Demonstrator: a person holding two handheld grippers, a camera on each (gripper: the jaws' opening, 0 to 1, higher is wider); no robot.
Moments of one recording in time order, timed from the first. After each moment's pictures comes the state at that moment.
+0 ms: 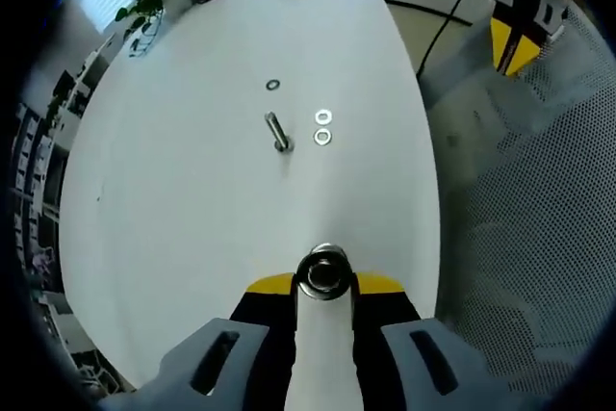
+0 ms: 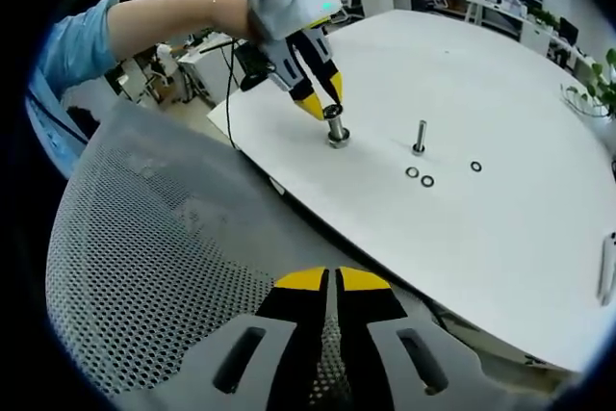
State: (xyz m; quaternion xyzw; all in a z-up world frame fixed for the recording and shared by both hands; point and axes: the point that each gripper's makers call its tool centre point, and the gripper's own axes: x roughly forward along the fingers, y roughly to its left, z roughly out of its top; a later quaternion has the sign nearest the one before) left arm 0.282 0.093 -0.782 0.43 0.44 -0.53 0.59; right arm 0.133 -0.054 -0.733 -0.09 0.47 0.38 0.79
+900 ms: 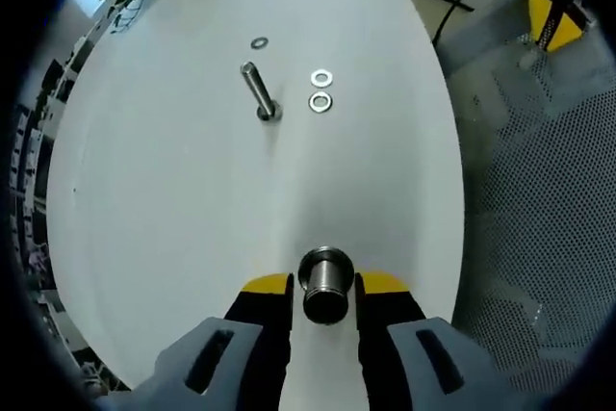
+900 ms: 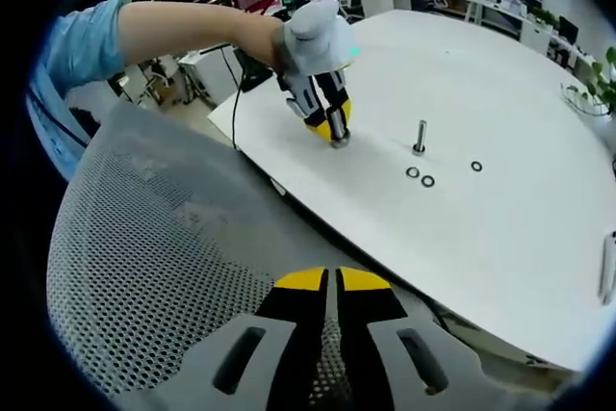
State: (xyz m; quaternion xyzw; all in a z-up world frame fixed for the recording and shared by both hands) left arm 0.284 0.095 -0.821 0.45 0.46 -0.51 0.57; right arm 0.133 -0.054 -0.733 -0.08 0.47 0.38 0.79
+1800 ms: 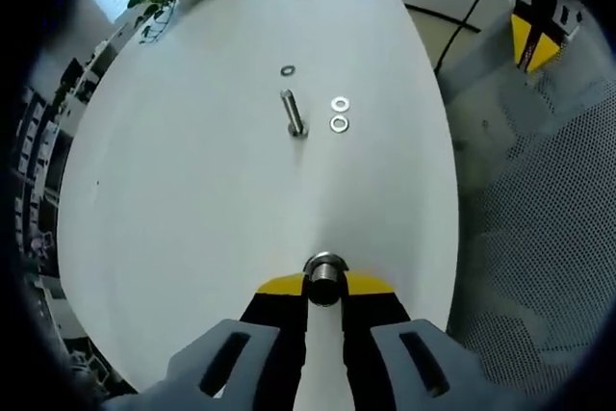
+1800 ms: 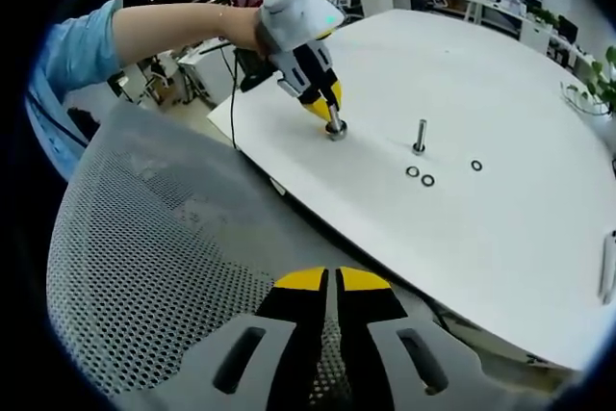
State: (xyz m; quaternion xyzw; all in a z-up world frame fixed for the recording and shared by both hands) left arm 0.294 0.111 -0.796 0.42 0.45 -0.51 0.61; right arm 0.132 -0.054 -0.733 -0.08 0.47 0.38 0.79
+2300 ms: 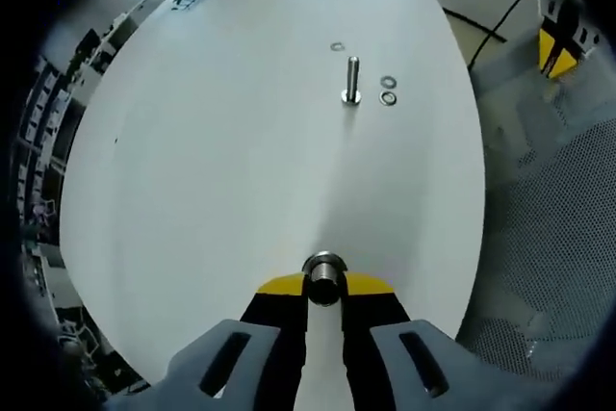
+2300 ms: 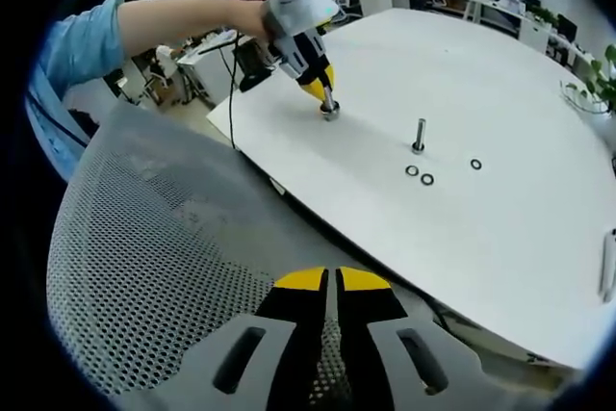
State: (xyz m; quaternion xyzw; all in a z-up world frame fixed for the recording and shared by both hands) left arm 0.326 0.148 -0.791 0.40 0.48 -0.47 0.63; right arm 0.133 -0.054 -0.734 -0.08 0.47 0.38 0.79
